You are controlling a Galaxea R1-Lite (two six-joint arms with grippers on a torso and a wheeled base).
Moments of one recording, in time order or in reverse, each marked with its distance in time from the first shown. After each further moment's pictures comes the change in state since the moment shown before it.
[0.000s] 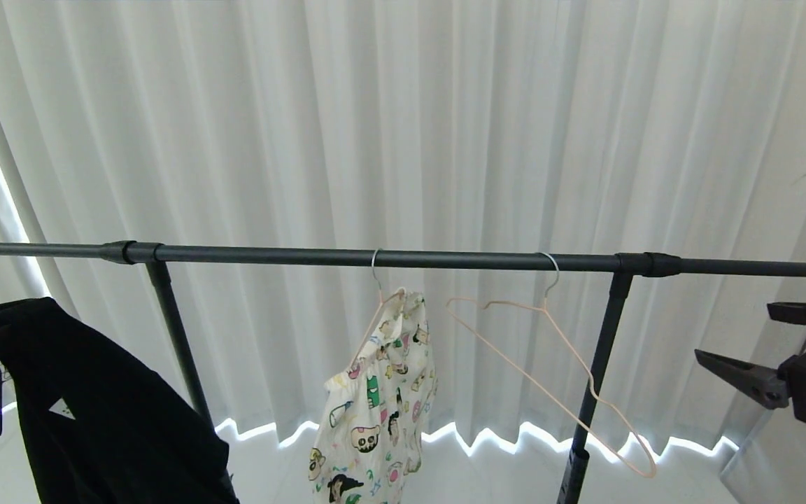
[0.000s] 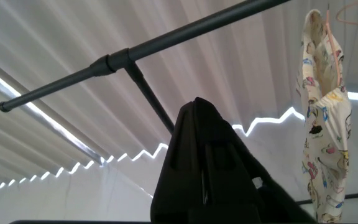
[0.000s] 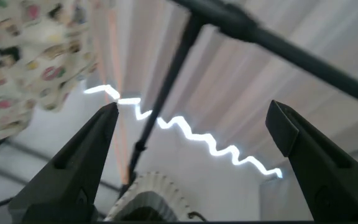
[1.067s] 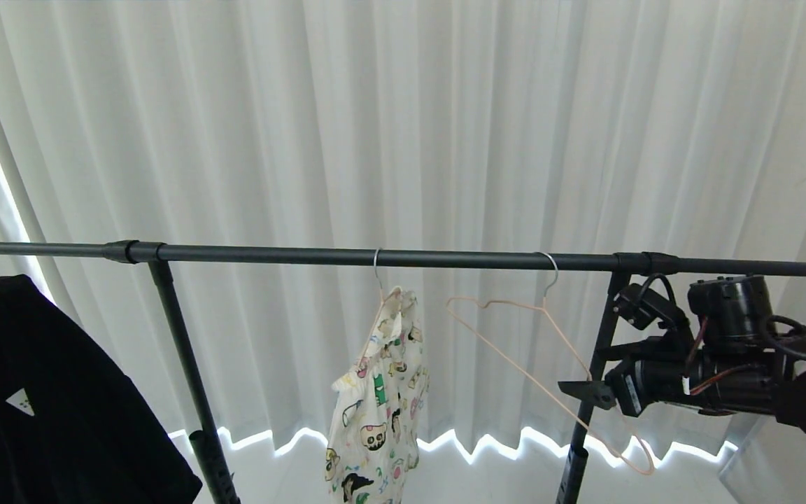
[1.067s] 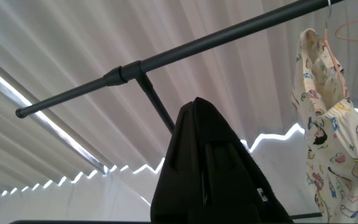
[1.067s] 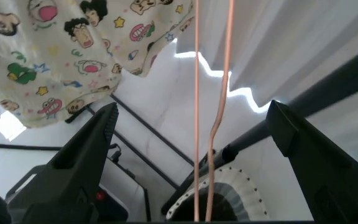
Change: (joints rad) left arm -0.003 -0.013 -0.042 0.000 0.006 0.019; right arm -0.032 0.658 -0.029 -0.371 0.366 0.074
